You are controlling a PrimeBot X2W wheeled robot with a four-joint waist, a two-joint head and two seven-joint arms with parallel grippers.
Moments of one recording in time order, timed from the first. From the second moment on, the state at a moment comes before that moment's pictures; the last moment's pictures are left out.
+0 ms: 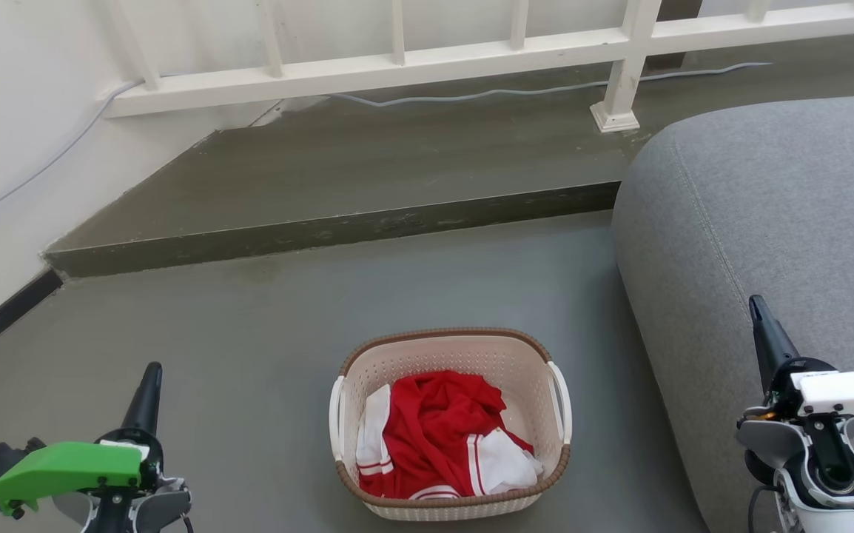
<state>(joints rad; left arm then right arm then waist) -0.06 0.04 0.05 0.28 -1.43 -0.11 0.07 -0.07 -0.06 -0.06 0.28 1.45 0.10 0.05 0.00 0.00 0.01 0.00</state>
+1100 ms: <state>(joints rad) -0.06 0.04 0.09 0.28 -1.60 -0.12 0.11 -0.07 -0.05 -0.12 0.28 1.61 0.12 0.10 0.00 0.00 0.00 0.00</state>
